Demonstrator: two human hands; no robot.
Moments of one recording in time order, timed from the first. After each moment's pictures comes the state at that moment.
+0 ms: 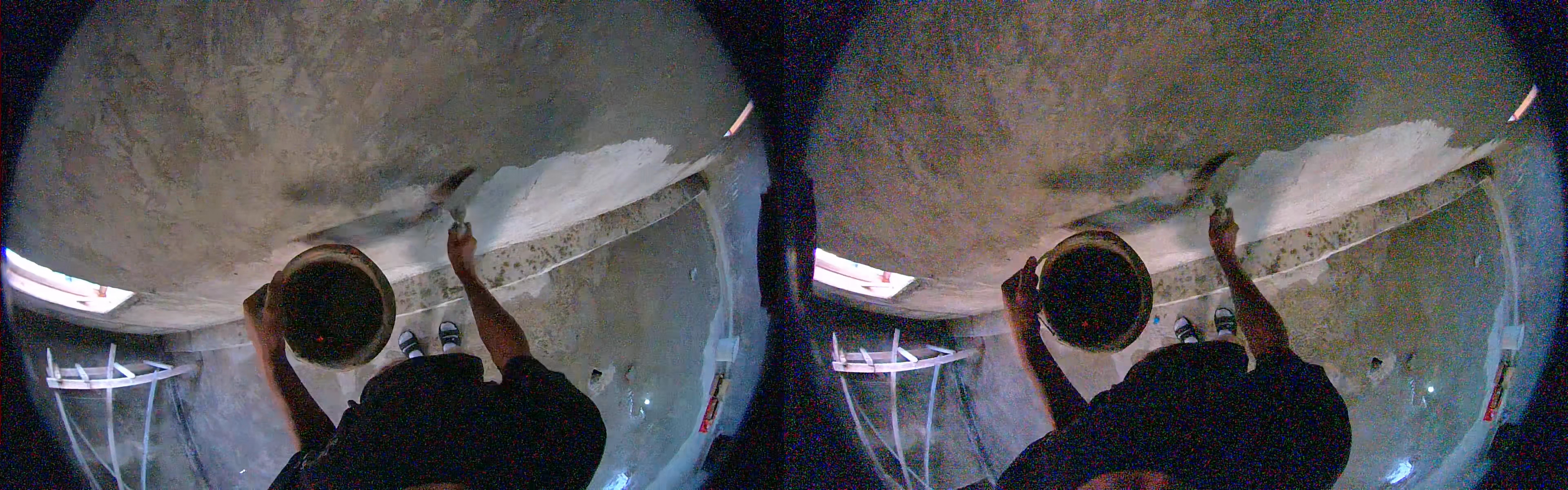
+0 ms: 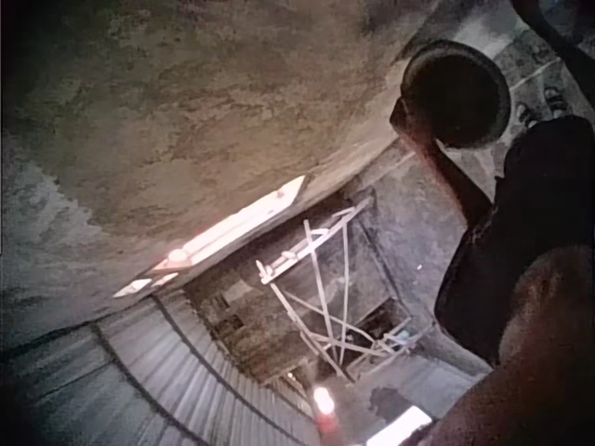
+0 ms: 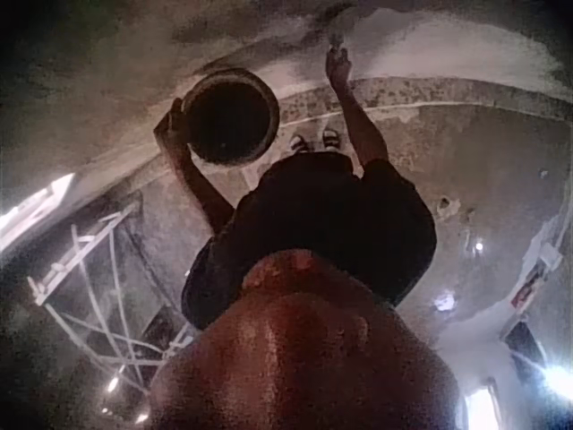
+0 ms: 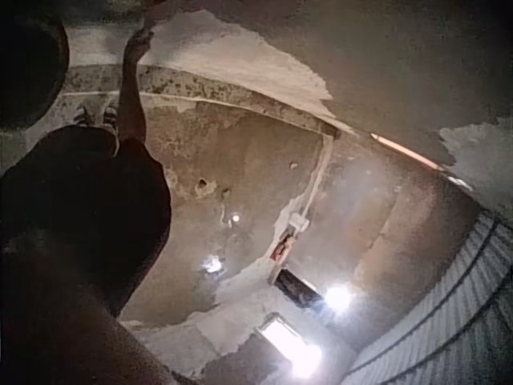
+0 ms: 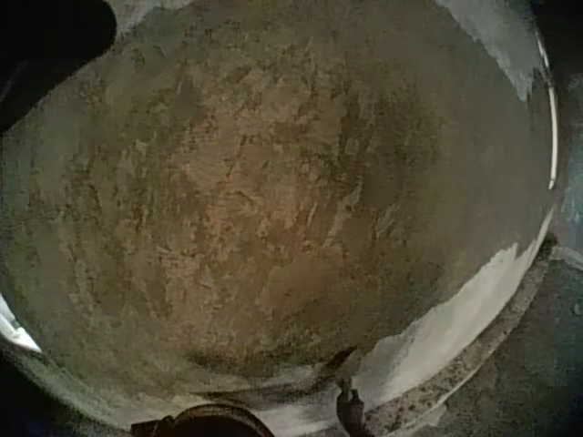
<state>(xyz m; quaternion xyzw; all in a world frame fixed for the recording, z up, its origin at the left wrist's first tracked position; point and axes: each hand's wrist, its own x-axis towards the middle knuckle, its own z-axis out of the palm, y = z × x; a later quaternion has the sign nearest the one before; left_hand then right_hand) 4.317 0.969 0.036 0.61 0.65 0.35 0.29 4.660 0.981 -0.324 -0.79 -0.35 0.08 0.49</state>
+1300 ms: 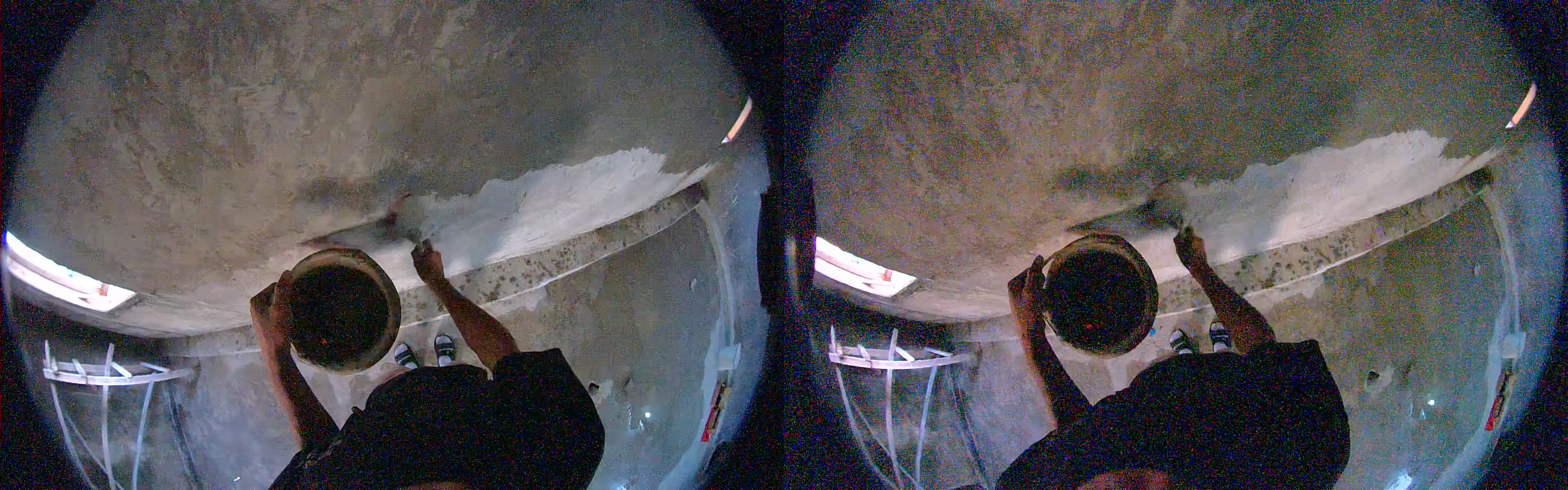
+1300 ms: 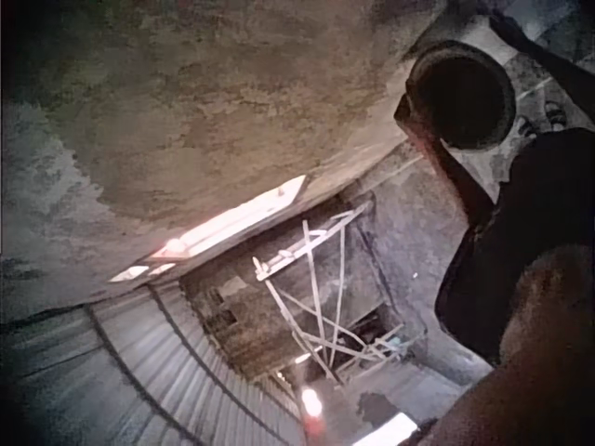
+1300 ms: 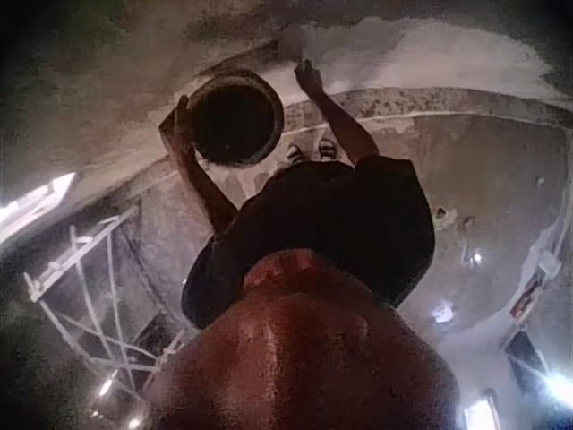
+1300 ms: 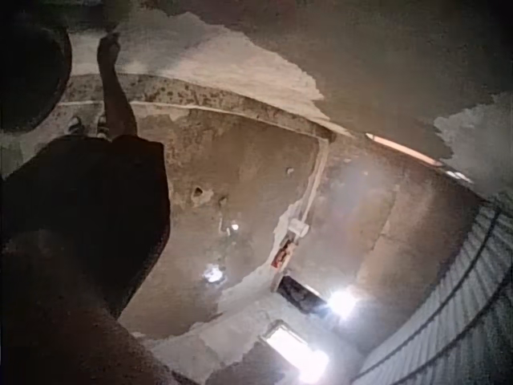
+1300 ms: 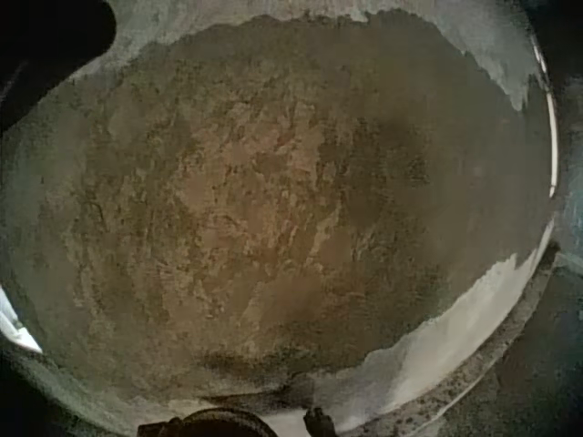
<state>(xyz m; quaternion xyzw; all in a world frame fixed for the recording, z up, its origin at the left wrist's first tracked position) 4.355 0.950 0.050 0.58 0.67 0.33 0.32 4.623 0.999 -0.337 -0.74 -0.53 0.12 0.40</state>
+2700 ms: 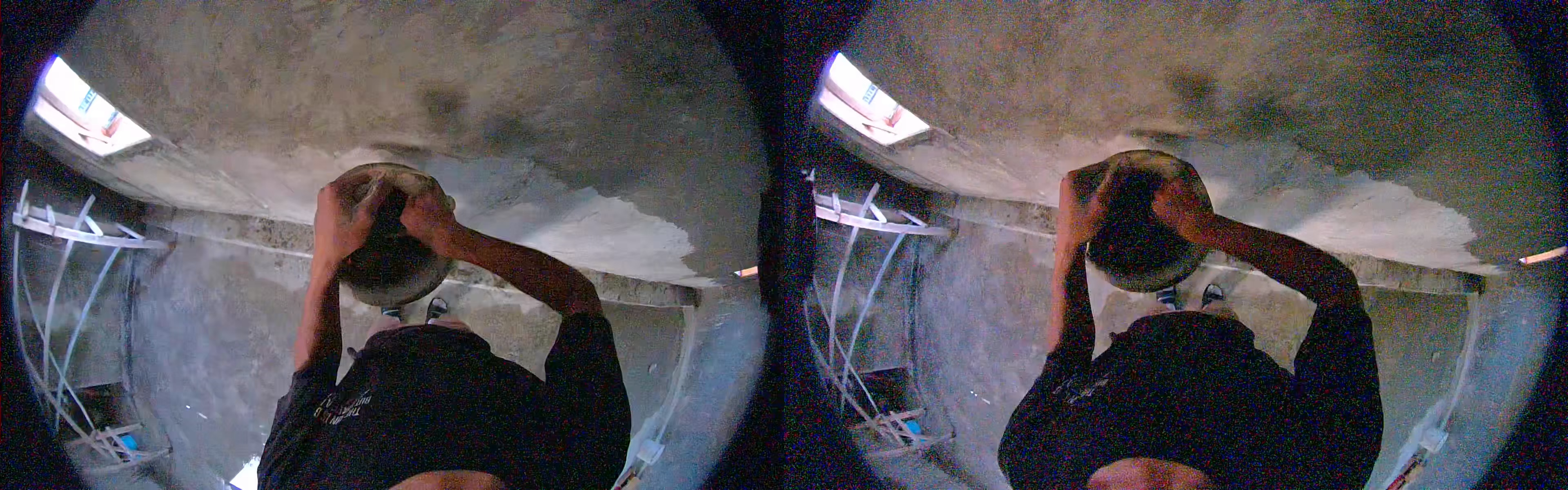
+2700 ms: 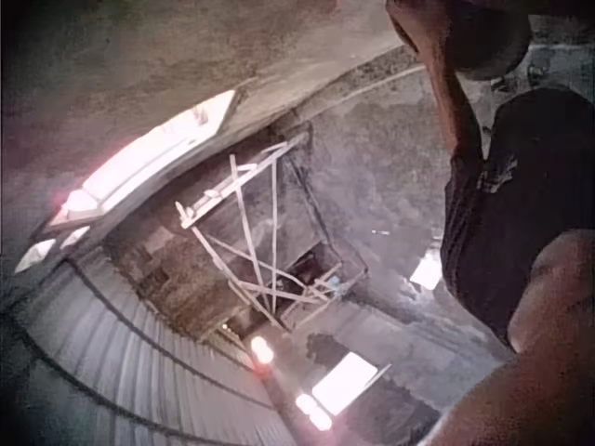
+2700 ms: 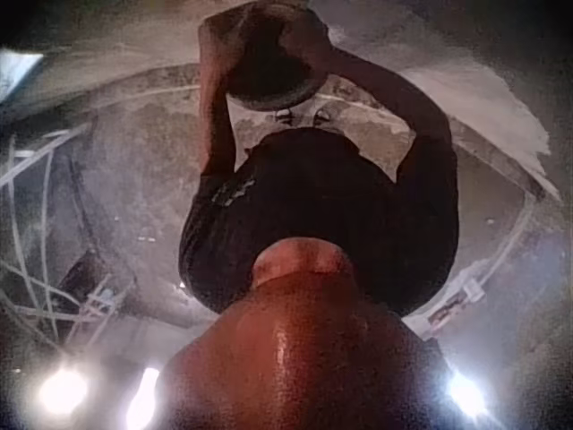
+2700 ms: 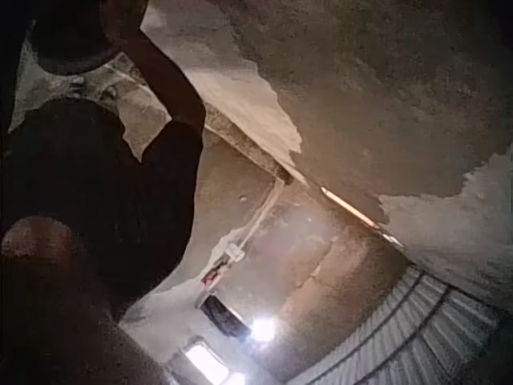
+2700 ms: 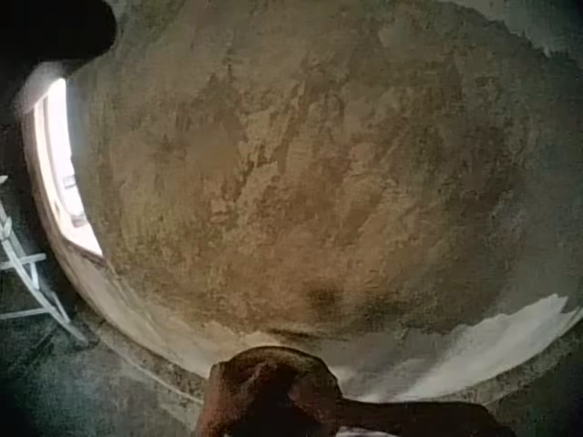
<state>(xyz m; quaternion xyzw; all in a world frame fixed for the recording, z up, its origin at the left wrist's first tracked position) 4.245 0.963 0.010 0.68 0.50 0.46 0.28 4.431 0.988 -0.111 -0.42 -0.85 0.19 0.25</state>
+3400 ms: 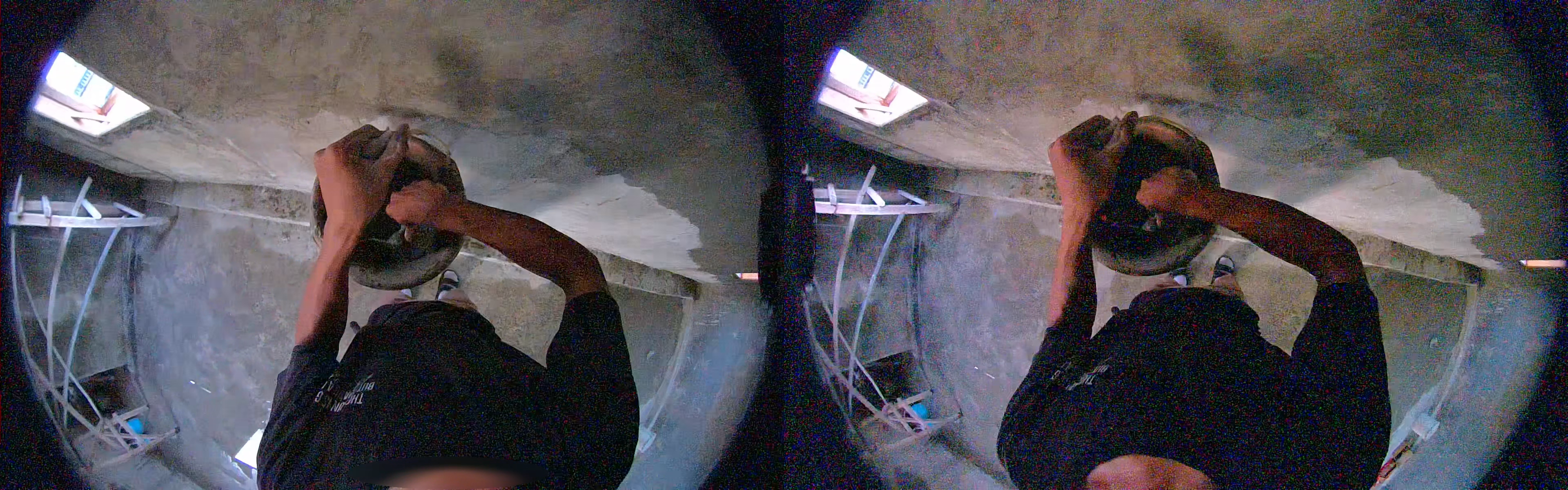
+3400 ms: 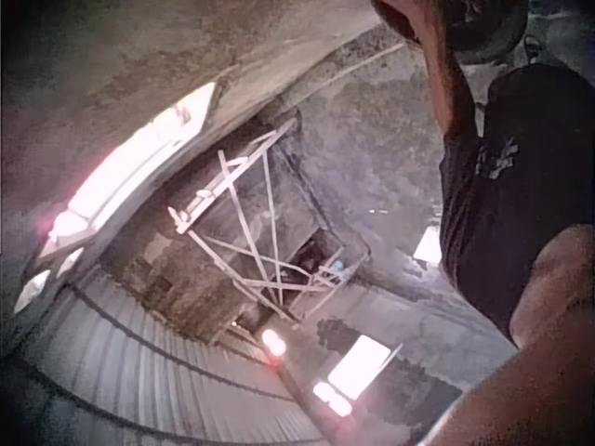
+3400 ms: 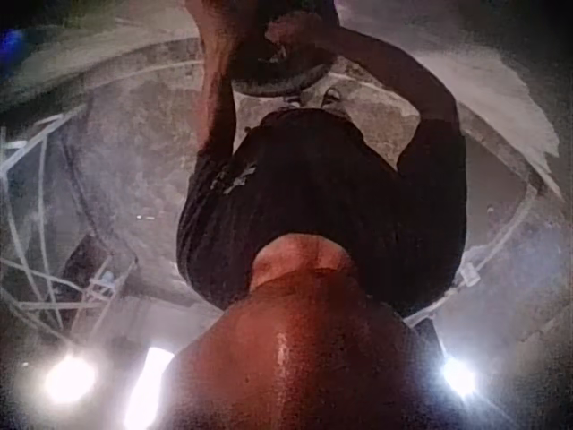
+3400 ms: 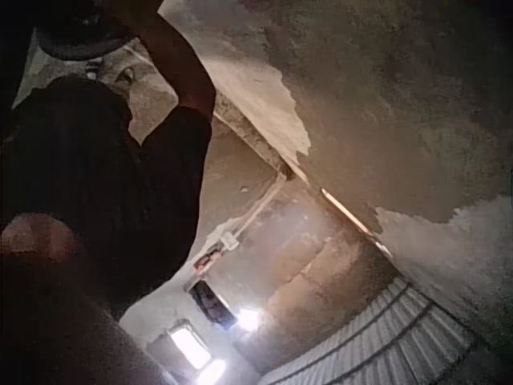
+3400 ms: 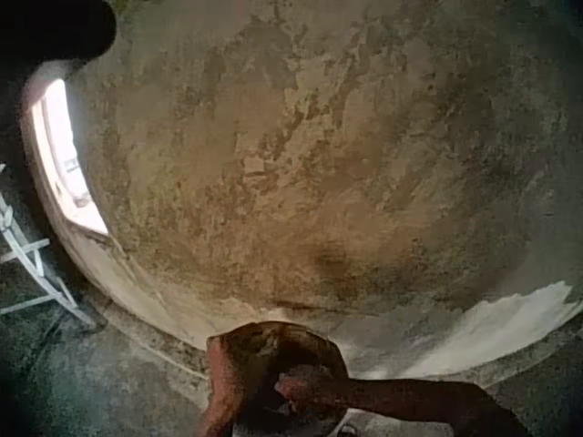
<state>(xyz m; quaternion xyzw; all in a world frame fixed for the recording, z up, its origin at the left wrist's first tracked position) 4.218 0.973 0.047 0.65 0.59 0.44 0.17 4.363 1.008 -0.110 -0.18 -0.97 0.13 0.07</state>
